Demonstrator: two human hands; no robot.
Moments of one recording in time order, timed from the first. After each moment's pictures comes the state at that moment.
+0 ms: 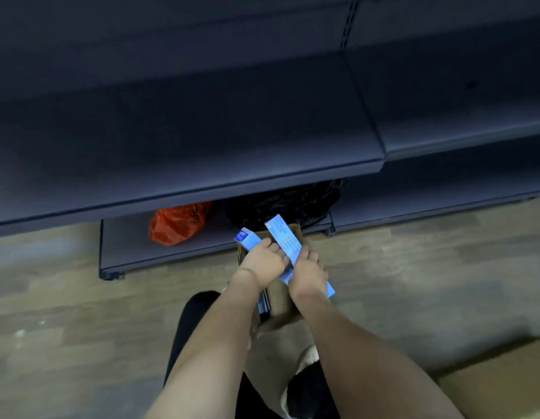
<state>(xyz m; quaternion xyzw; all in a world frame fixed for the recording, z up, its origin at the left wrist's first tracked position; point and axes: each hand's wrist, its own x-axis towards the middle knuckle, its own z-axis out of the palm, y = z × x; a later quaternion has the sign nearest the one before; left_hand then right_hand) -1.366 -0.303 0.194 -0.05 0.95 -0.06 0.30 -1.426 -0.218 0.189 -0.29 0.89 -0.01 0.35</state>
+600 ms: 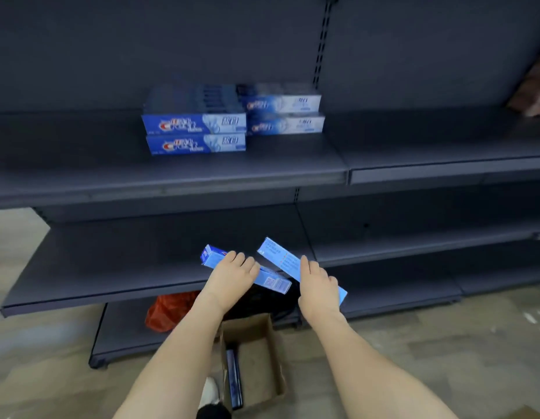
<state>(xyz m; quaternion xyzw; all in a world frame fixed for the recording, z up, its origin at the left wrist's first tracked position) -1.354 -0.301 0.471 -0.17 0.96 -0.21 0.00 -1.495 -0.171 0.480 -0.47 0.88 0.03 0.08</state>
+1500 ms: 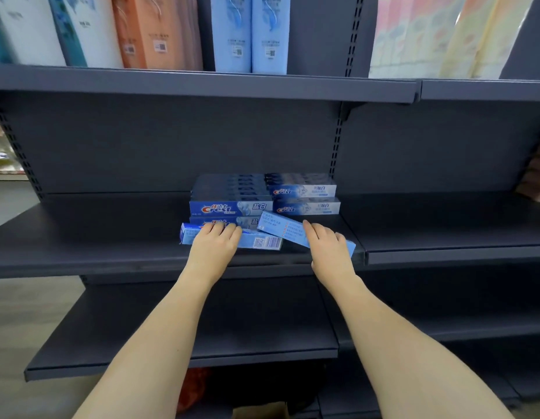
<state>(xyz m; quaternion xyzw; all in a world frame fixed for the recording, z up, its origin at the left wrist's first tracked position) -1.339 -0.403 0.638 -0.28 0.87 -0.31 -0.26 -1.543 -0.276 0.642 -0.59 0.79 -0.10 -0.15</state>
